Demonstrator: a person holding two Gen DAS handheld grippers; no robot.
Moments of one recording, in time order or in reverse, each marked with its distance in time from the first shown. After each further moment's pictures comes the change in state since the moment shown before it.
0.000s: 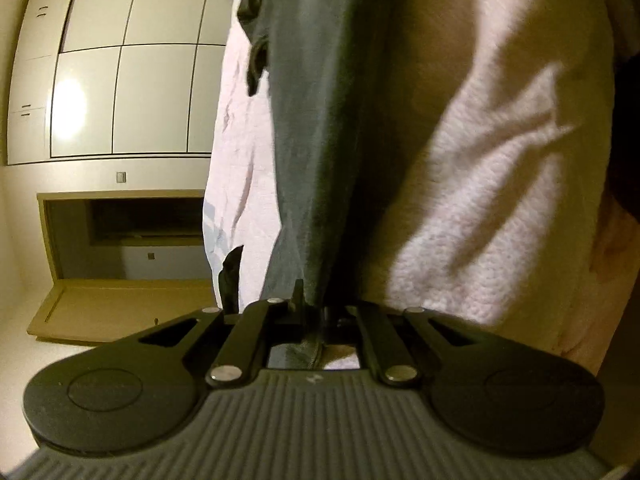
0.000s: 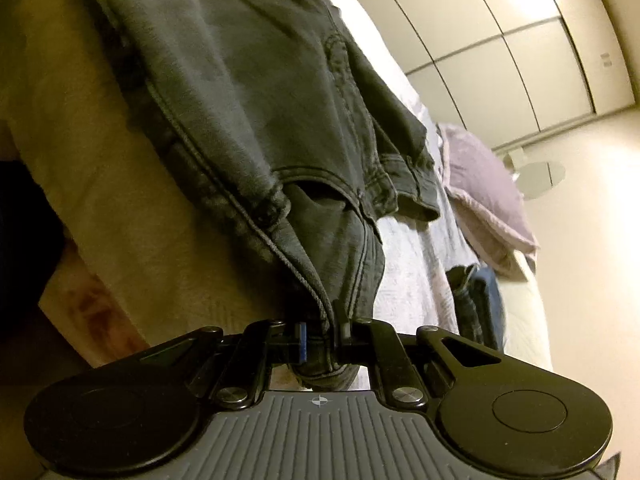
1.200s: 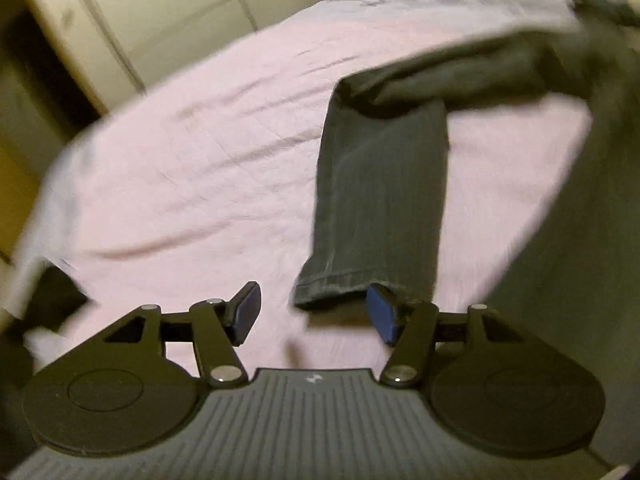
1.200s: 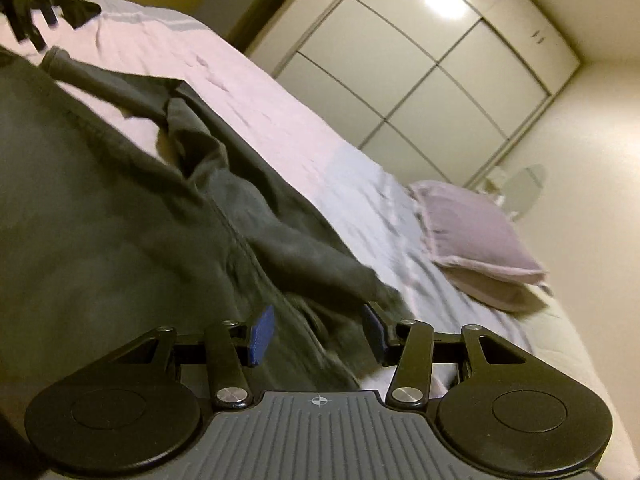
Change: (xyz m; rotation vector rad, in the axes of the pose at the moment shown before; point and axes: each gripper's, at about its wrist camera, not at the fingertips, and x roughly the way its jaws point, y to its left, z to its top) left arm 0.117 0.187 0.130 -0.906 -0.115 -0.632; right arm -0.001 -0.079 0.124 0.295 -0.268 0.087
